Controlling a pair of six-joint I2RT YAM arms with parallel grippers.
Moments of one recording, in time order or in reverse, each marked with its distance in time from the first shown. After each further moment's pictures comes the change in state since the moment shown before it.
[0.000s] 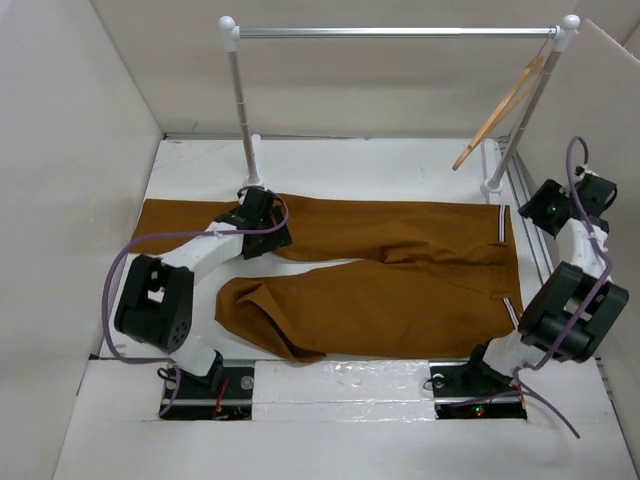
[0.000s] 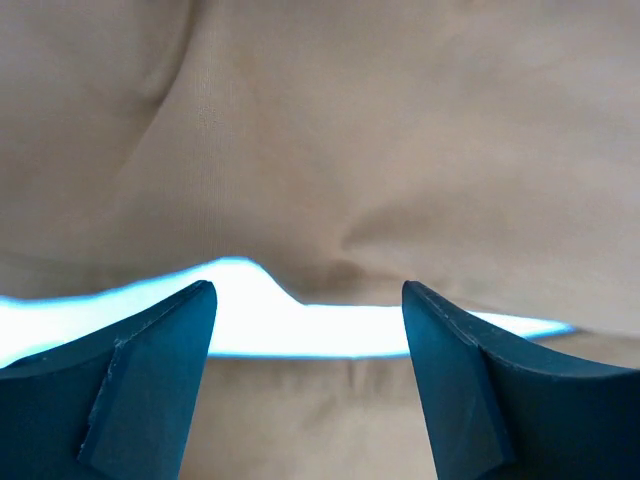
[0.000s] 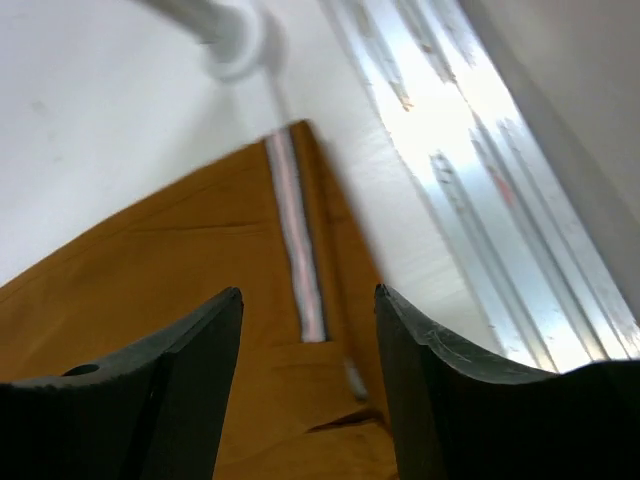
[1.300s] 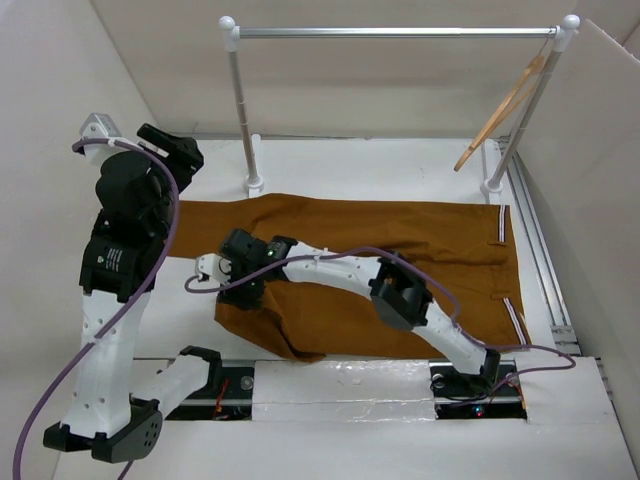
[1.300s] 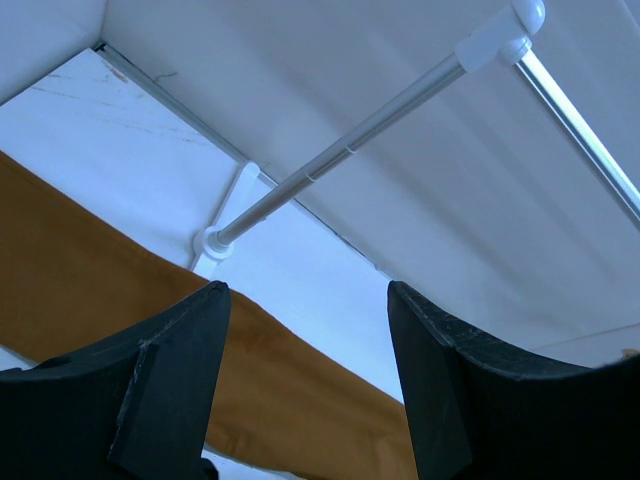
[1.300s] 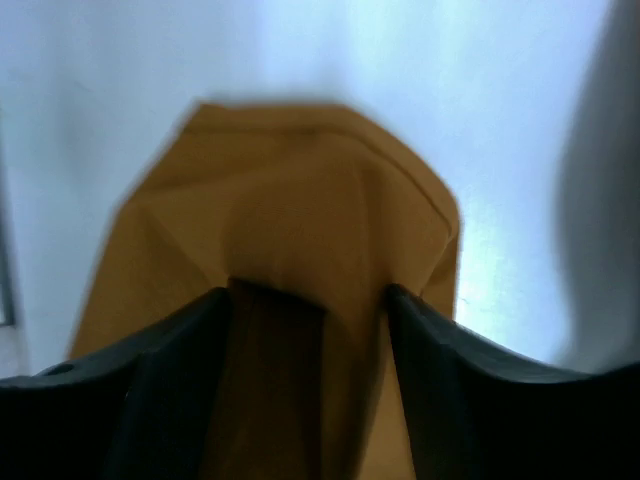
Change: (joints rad) left arm 0.155 -0.594 0.575 -0.283 -0.287 -0.095; right arm 1.767 0.879 1.061 -0.373 0.040 -0.544
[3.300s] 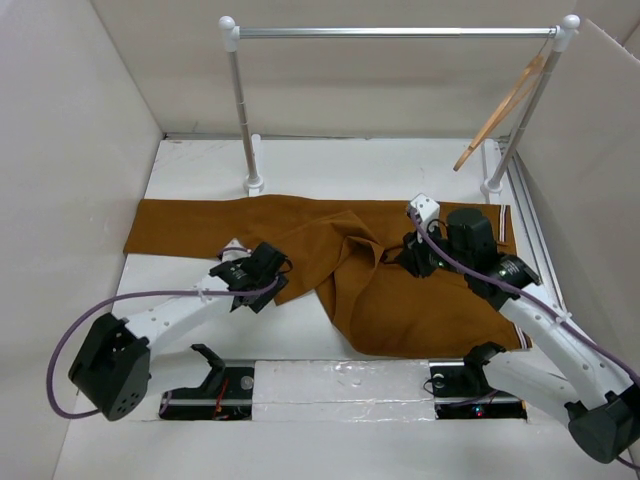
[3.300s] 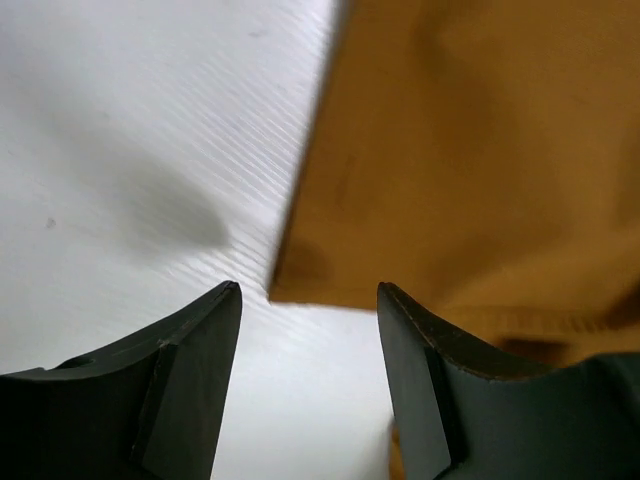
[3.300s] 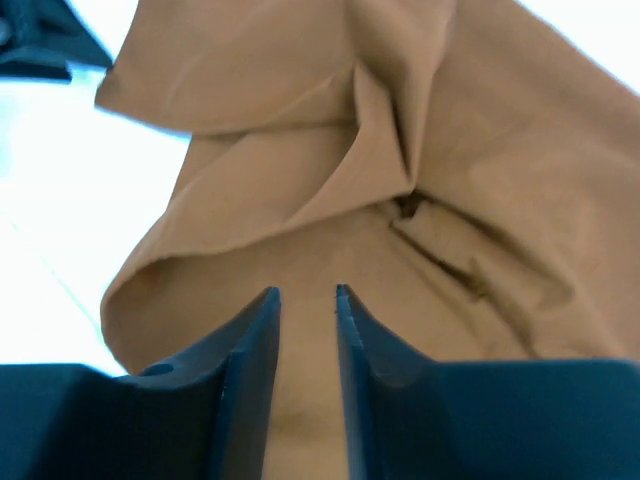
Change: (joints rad) left arm -0.461 0.167 -0.888 0.047 0.055 -0.629; right arm -0.659 -1.484 -1.301 0.180 -0.025 0.310
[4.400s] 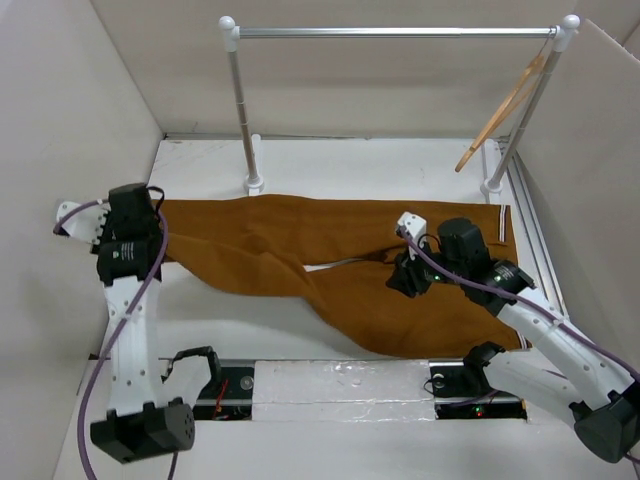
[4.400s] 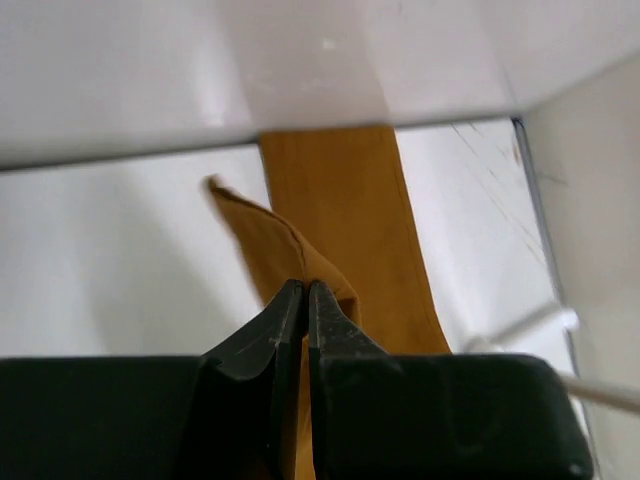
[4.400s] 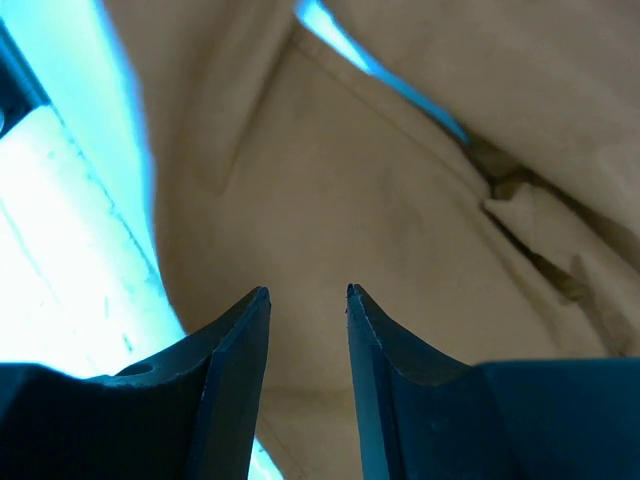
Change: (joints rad) left arm 0.857 -0.229 0.467 -0.225 -0.327 0.354; right arm 0.061 -0.021 -0.048 -0.059 -0.113 -0.016
